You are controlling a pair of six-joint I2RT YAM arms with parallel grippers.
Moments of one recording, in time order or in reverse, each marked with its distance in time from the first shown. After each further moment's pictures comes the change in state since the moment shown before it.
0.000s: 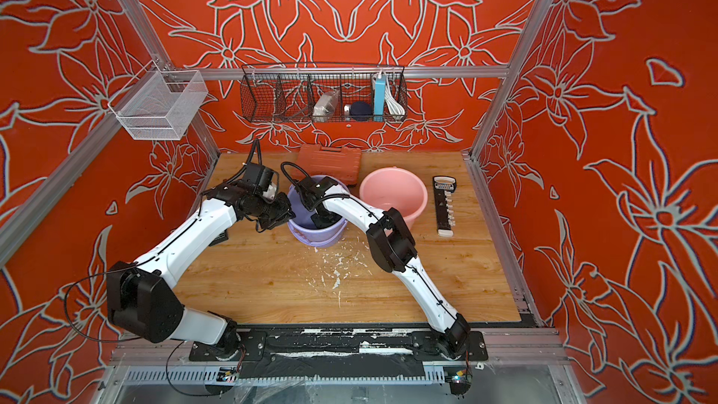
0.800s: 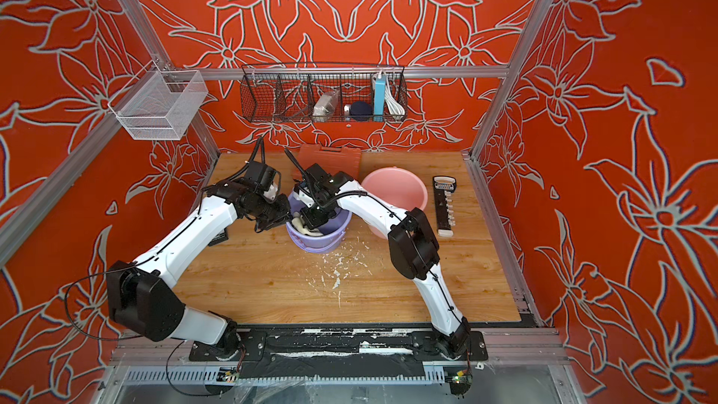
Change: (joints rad) left arm -0.016 0.017 0.060 -0.107 -0.072 0.100; right arm 0.003 -0.276 -0.220 0.223 -0.413 -0.103
